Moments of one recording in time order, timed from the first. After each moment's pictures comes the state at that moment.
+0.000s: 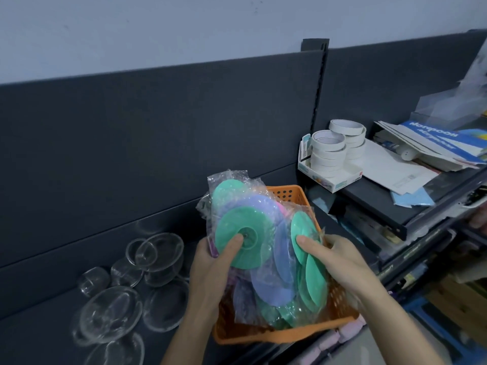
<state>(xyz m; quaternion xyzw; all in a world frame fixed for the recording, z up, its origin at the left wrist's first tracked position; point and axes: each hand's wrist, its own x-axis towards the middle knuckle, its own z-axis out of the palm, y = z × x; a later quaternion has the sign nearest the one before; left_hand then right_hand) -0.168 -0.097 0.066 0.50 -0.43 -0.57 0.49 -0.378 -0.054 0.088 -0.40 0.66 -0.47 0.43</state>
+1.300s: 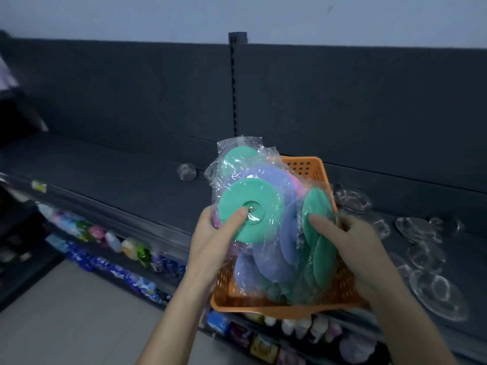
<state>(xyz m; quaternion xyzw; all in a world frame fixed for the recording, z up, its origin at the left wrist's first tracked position) 0.063 0.162 0.091 0.62 -0.23 -0.30 0.69 -0.121 0.045 0.105 -0.62 0.41 -0.34 0.57</state>
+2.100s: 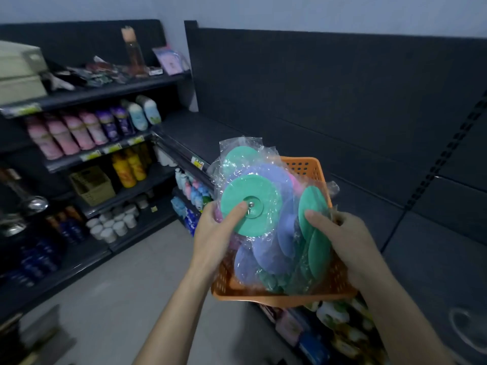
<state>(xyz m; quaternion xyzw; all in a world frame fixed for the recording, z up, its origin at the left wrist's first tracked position) 0.356 0.372 0.078 0.67 -0.09 -0.14 0.72 0.241 0.189 0.083 -0.69 0.29 -0.19 0.63</state>
